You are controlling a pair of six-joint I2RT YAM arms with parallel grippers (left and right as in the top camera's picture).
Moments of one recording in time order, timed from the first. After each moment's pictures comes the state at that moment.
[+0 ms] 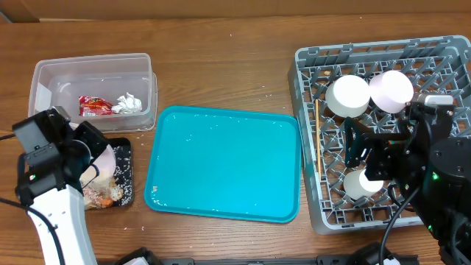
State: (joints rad) left arm 0.49 1.16 0.97 -0.72 0.29 -0.41; right arm 0.45 0.88 1.48 -1.13 0.22 0.36
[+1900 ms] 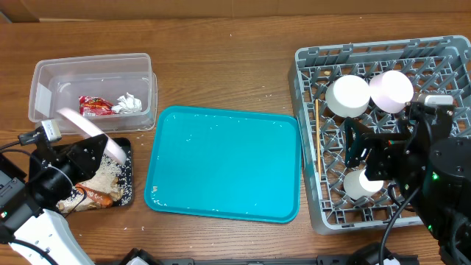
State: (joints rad) left arm 0.82 1.08 0.93 -0.86 1.12 0.10; right arm 0.45 0.88 1.48 -1.13 0.22 0.36
